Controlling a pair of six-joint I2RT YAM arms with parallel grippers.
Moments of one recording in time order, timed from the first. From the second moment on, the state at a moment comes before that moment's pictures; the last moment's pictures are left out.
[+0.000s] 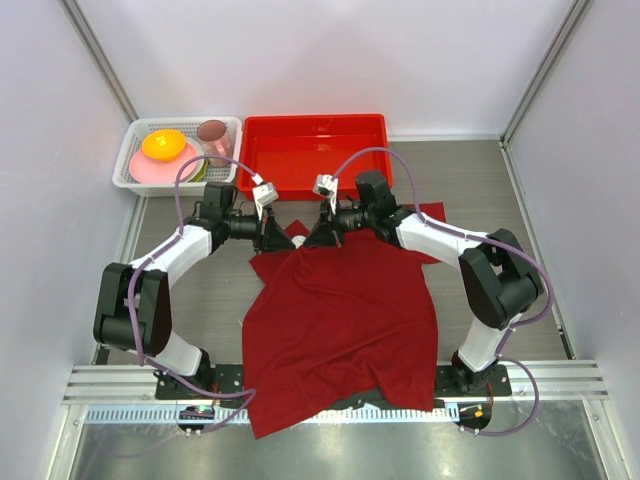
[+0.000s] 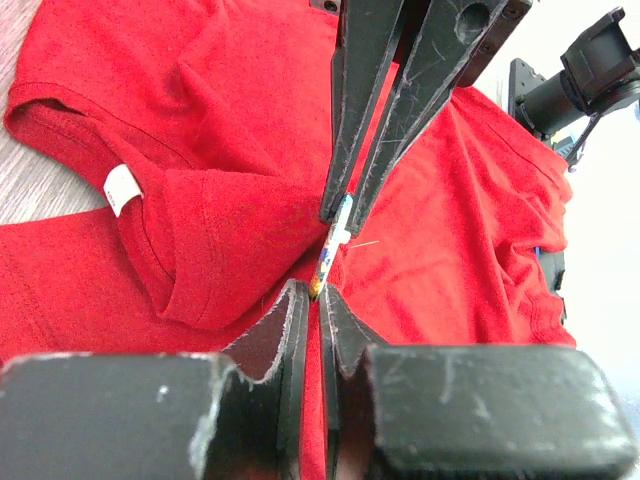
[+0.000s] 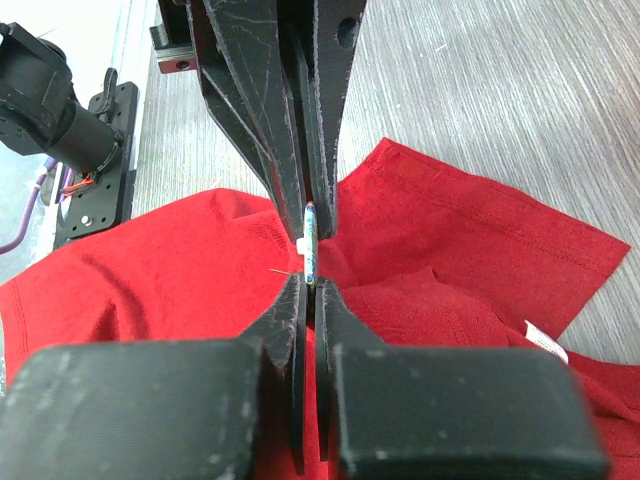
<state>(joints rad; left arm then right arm) -0.20 1.53 0.93 -0.16 1.14 0.25 0.58 1.75 1.14 0.14 -0.92 -0.08</state>
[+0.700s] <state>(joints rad) -0.20 1.53 0.93 -0.14 1.14 0.24 0.58 1.76 1.14 0.14 -0.94 -0.07</state>
